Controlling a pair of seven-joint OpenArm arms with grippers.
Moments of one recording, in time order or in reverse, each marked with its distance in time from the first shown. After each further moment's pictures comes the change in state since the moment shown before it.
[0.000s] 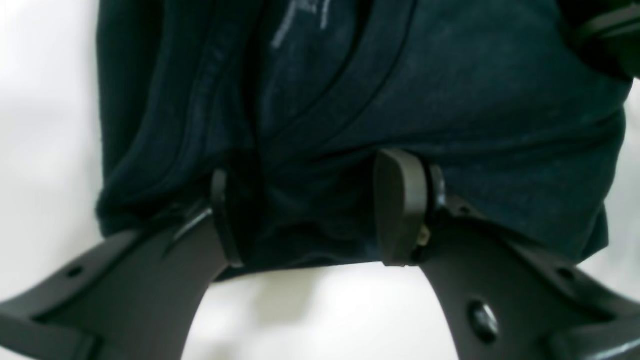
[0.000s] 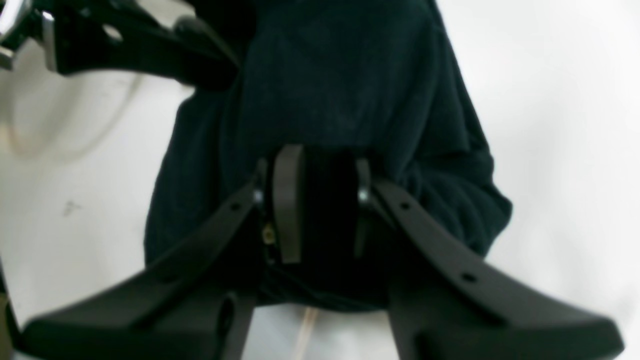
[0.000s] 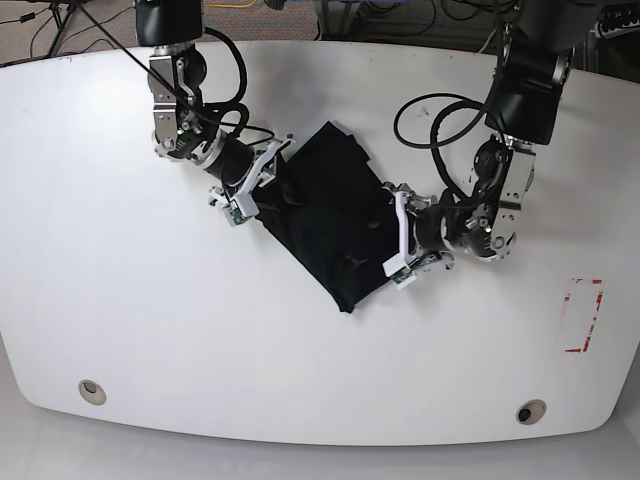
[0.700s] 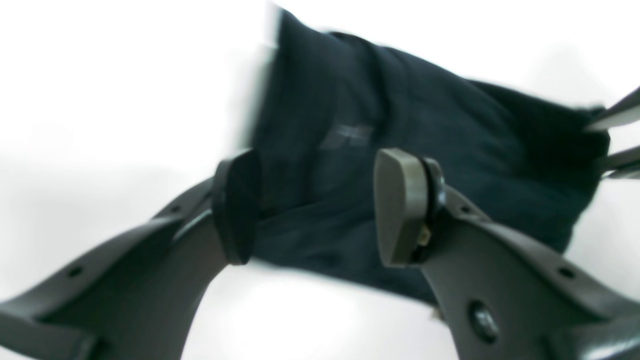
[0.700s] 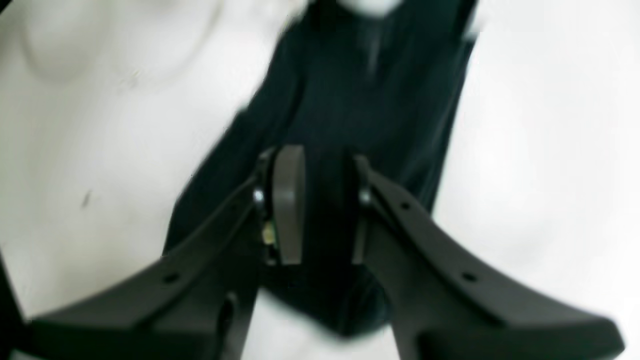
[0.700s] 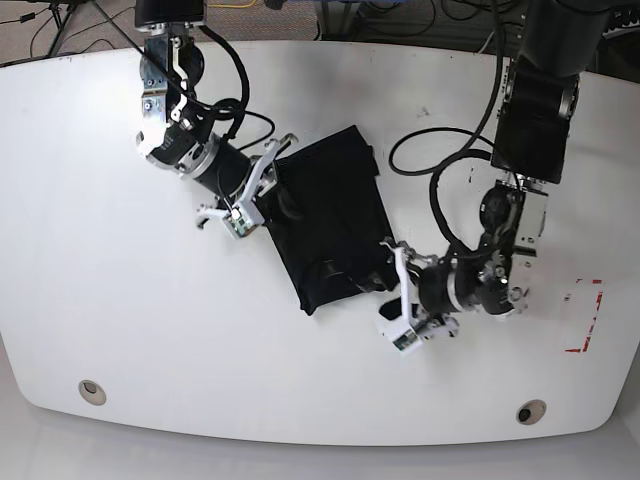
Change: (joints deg) left arm -7.8 -0.7 -3.8 7.6 -5.7 0.1 6.0; right arm 0.4 -1.0 1.1 19.5 -1.1 0.0 -13.0
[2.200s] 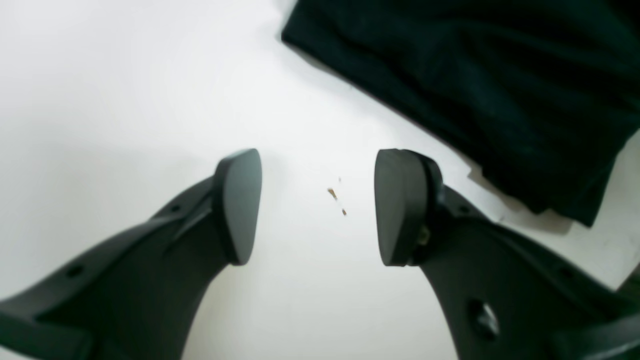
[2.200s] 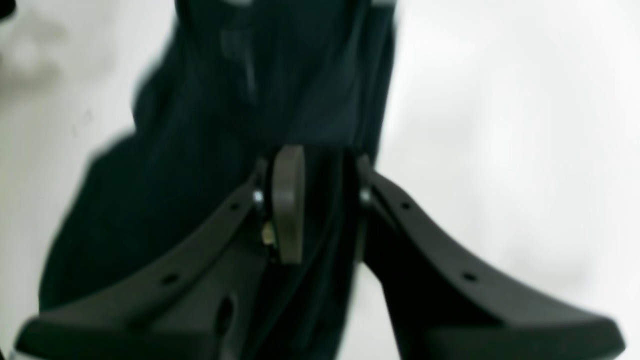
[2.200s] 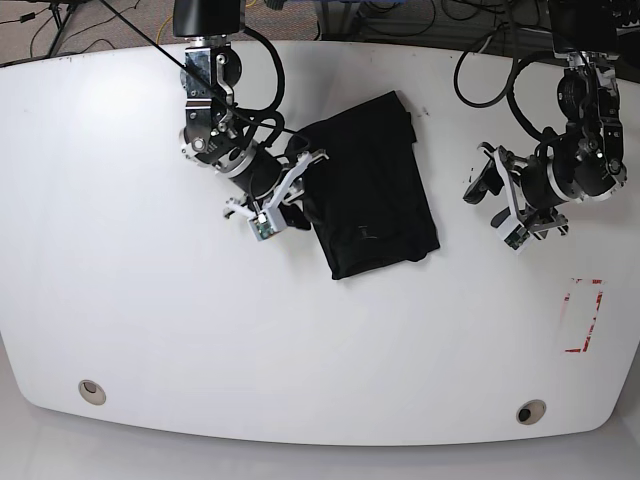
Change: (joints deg) left arm 31.6 -11.3 -24.1 27.4 -2.1 -0.1 7.5; right arm 1.4 -8.6 -0.2 -13.8 -10.1 -5.0 10.5
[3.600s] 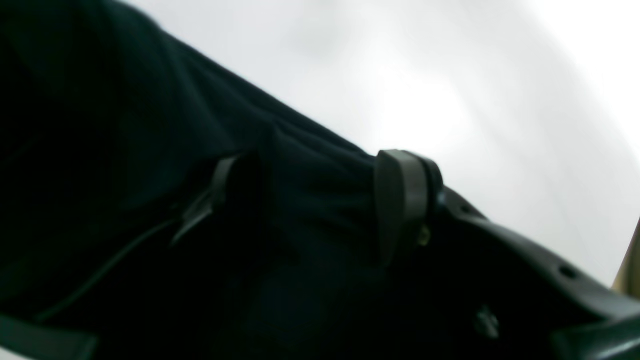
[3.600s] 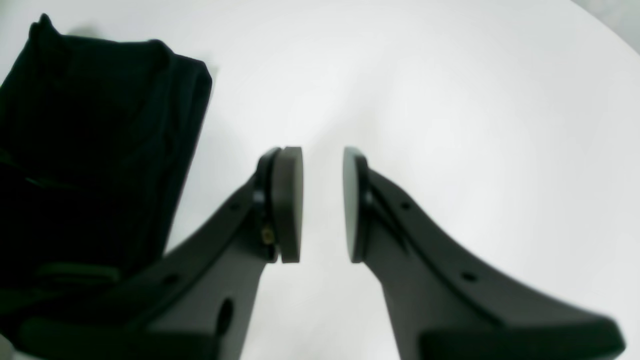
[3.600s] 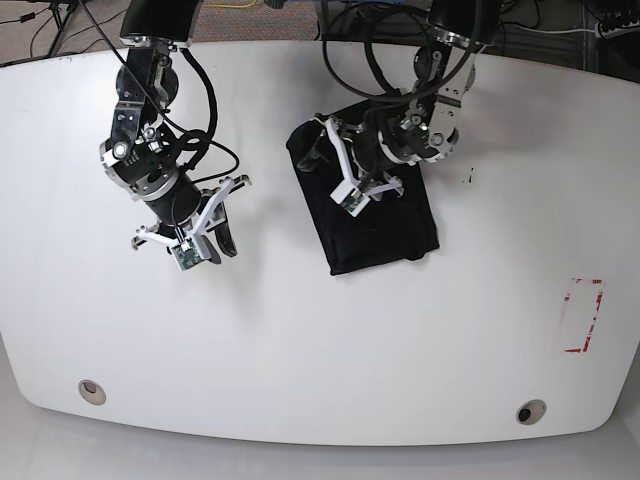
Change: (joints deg) left arm 1.7 23.0 23.1 -16.5 21.6 13.5 -26.0; right arm 1.6 8.9 9.8 17.8 1.1 0.3 -16.0
